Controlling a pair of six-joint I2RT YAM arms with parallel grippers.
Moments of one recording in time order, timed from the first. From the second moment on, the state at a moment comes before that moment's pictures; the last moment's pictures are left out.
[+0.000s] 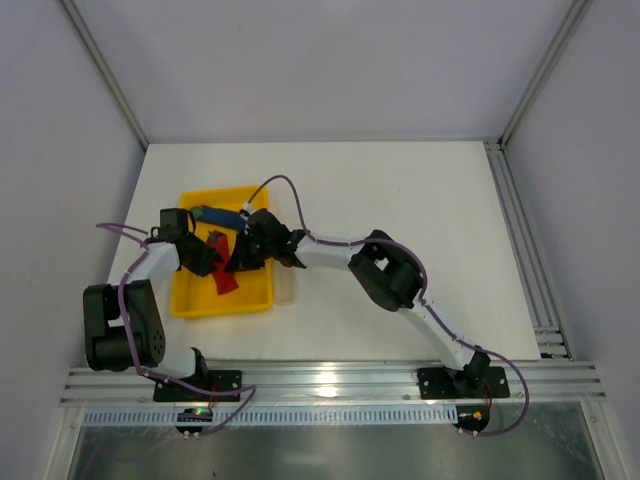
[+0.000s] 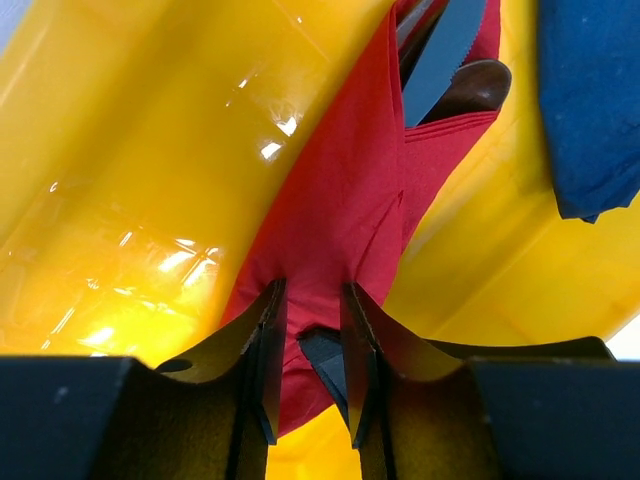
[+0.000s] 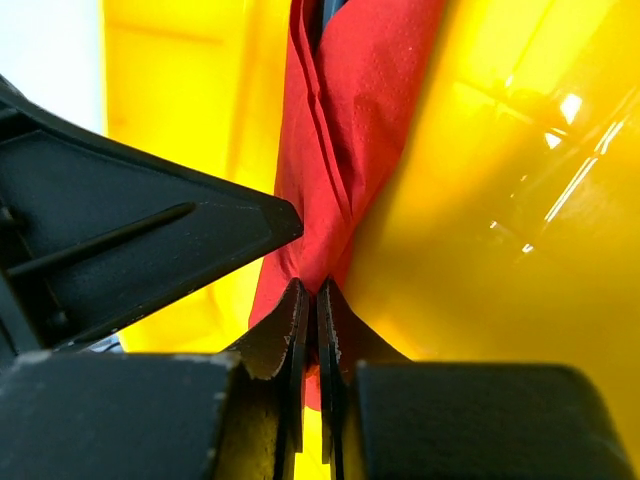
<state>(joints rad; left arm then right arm) 0.11 1.45 0.77 -0.41 0.10 -0.85 0.95 2.45 1.82 0.04 -0.35 0.86</state>
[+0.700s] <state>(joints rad) 0.05 1.40 0.76 -0.43 0.05 -0.82 0.94 2.47 1.79 0.17 -0.39 0.96</state>
